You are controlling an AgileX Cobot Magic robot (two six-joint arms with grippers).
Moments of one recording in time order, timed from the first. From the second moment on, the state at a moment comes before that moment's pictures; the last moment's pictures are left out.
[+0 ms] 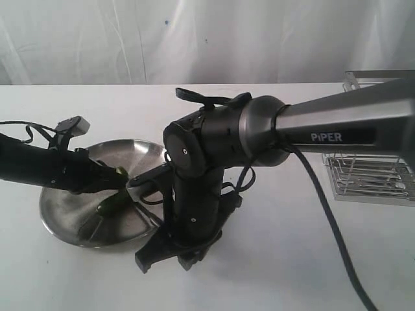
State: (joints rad) left arm 0.04 1.99 -0.93 -1.53 0.72 1.60; right arm 0.85 2.00 -1.34 0.09 0.93 0.07
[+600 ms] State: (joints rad) left arm 0.04 1.98 -0.94 -1.46 0.75 1.51; right arm 0.86 2.00 -1.36 -0.12 1.01 0.09
